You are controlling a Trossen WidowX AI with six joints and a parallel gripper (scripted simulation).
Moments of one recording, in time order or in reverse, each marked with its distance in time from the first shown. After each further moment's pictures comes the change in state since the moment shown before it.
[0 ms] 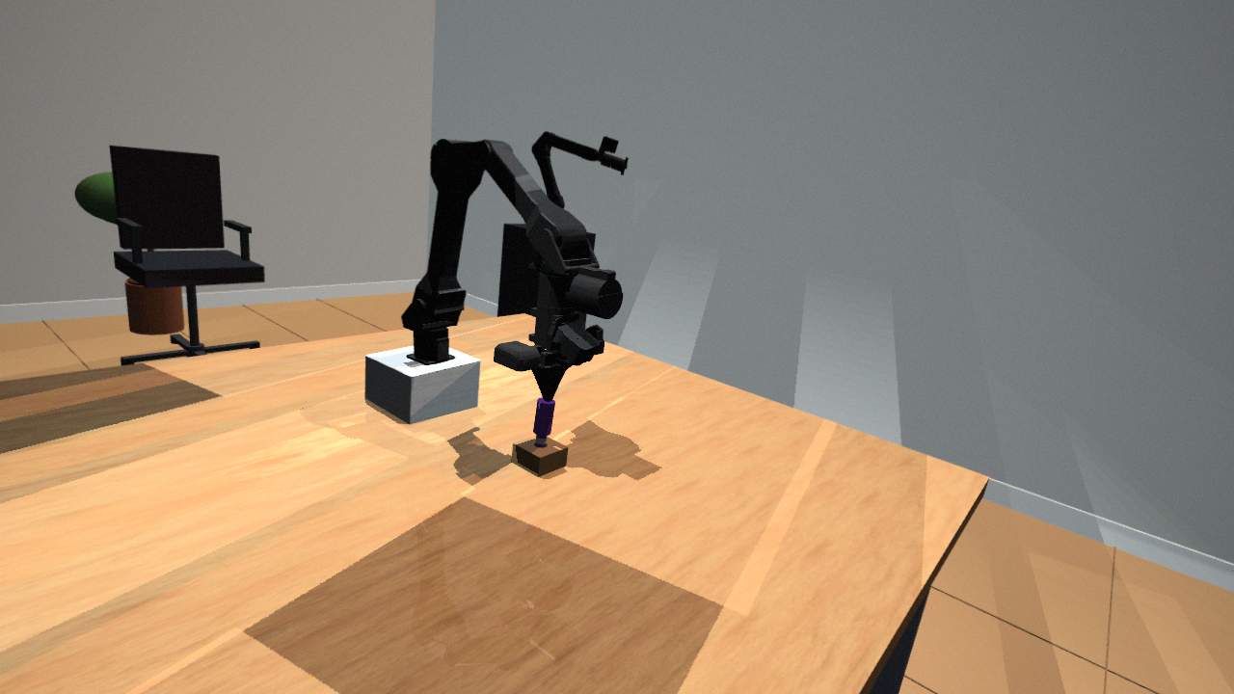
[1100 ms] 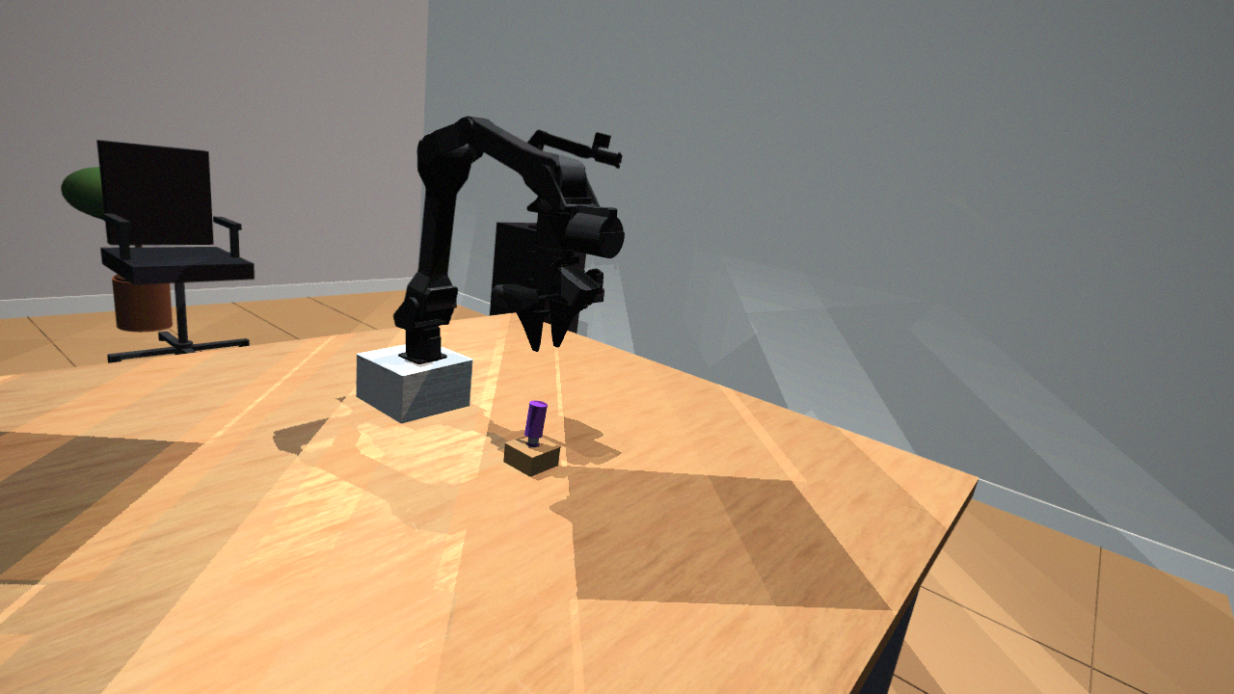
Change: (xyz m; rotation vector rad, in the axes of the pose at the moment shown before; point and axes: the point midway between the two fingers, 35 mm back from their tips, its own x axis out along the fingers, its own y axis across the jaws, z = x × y) arm -0.086 0.000 0.002 -0.002 -0.007 0.000
